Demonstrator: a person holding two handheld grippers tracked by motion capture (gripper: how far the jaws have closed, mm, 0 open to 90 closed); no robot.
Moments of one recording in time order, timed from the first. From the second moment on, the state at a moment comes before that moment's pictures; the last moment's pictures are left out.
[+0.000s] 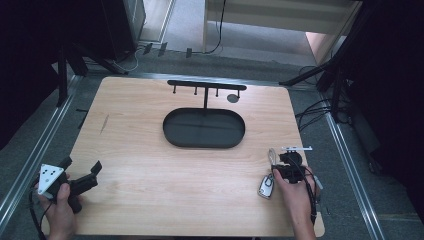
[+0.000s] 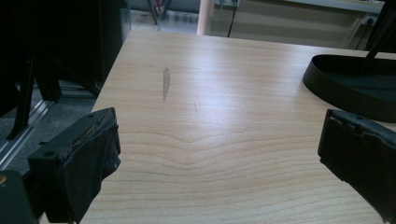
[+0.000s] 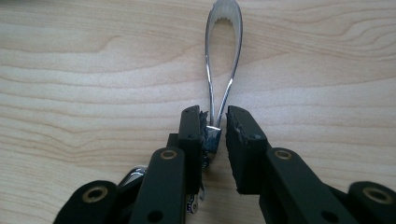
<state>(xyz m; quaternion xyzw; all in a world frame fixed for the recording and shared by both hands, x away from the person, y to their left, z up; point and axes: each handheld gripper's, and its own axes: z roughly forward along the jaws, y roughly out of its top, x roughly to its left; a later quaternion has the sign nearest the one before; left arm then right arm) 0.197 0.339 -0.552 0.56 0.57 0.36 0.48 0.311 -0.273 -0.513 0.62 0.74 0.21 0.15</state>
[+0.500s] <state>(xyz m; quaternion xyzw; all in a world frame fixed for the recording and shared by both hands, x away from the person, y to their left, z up) 0.196 0.339 -0.552 0.56 0.57 0.36 0.48 0.305 -0.275 -0.515 0.61 0.74 0.24 0.17</state>
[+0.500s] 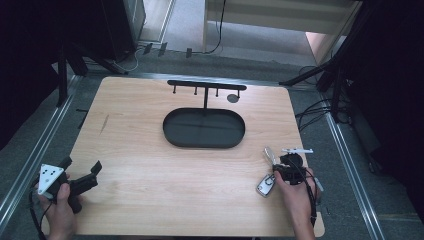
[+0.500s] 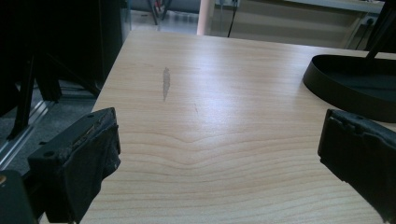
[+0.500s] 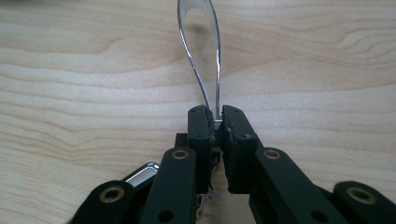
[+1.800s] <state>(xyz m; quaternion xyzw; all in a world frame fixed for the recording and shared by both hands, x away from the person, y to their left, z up) 0.197 0.338 -0.552 0.56 0.57 0.36 0.48 0.273 -0.258 -0.500 0.49 0.61 0.52 0.34</state>
